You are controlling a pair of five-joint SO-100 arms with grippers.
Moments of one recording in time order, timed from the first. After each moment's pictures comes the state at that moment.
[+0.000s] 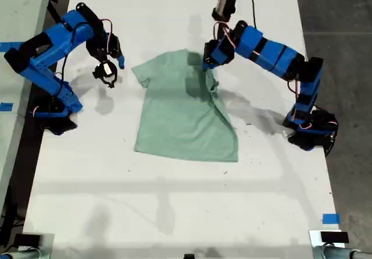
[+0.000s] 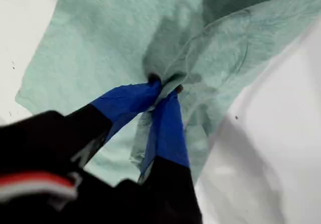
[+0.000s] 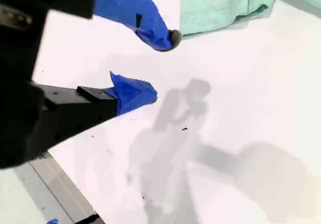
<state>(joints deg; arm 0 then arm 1) -39.3 100.2 96.7 88.5 34.1 32.9 68.7 55.9 80.0 -37.3</state>
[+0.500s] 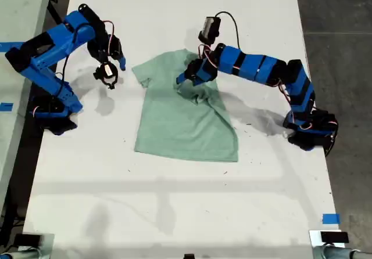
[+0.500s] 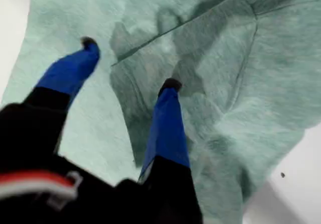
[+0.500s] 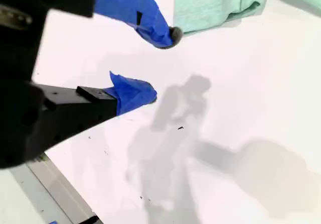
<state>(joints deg) -38.1 99.1 96.7 88.5 34.1 29.3 54.3 54.9 67.5 -30.6</state>
